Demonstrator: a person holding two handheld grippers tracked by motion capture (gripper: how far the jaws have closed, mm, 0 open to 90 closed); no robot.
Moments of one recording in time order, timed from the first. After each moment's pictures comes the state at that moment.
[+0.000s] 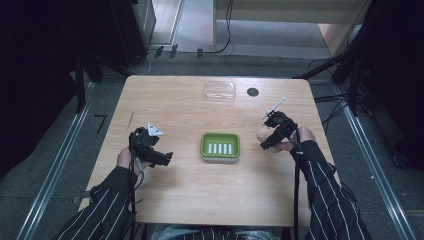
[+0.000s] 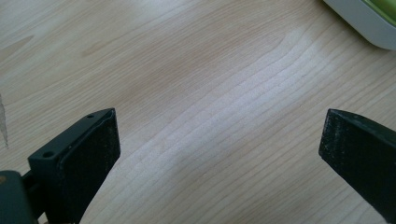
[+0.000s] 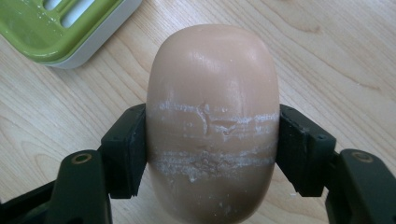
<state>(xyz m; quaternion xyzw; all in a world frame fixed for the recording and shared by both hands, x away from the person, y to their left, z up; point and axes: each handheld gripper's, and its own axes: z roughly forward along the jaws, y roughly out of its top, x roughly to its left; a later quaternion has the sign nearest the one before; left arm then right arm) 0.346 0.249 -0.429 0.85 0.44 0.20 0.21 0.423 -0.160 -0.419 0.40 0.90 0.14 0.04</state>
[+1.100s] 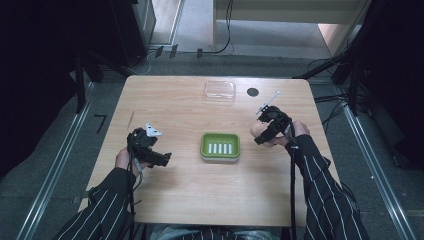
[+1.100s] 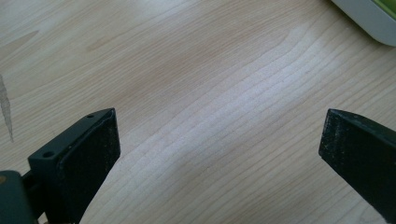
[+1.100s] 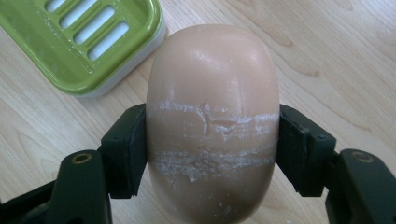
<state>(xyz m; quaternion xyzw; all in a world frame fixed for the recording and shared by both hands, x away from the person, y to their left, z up) 0.344 0.252 -0.430 0.84 0.45 0.20 0.22 0.431 -0.143 -0.405 0.37 0.91 0.16 0.05</state>
